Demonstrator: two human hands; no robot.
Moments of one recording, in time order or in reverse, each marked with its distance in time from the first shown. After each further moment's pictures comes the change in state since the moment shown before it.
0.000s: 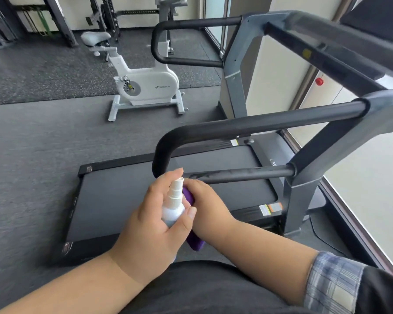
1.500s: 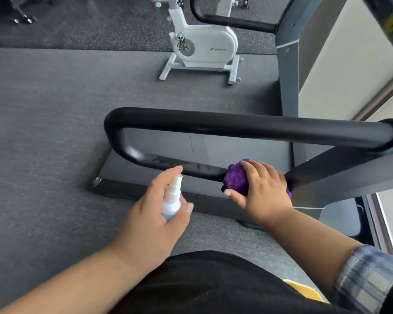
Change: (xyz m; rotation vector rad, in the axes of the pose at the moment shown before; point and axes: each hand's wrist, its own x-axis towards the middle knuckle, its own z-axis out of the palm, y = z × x) left_hand 0.034 0.068 0.173 0.245 0.144 -0.463; right_hand 0.017 0.223 -0.196 -0.732 0.014 -0.137
